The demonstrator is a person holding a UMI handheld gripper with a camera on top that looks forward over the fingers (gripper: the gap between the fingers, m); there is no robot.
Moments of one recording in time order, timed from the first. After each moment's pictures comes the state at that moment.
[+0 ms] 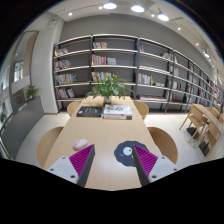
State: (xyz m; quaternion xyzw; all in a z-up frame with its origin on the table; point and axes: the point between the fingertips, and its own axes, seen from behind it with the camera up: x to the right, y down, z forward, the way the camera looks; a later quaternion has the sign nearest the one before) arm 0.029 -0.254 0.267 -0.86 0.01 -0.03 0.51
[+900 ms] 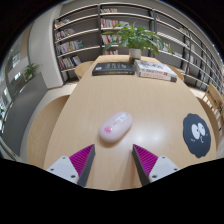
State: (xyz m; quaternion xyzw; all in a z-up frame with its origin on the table) arm -0.169 -0.091 -0.013 -0.94 0.00 0.02 0.35
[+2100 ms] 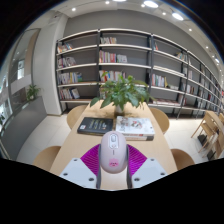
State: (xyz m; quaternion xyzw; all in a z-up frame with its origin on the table) arm -0.036 0.026 0.239 -0.86 -0.03 0.00 0.50
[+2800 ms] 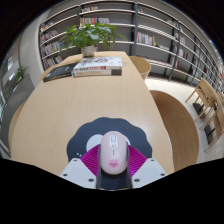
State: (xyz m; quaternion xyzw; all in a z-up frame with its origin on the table) arm 0.176 -0.086 -0.005 -0.94 0.02 -0.02 0.33
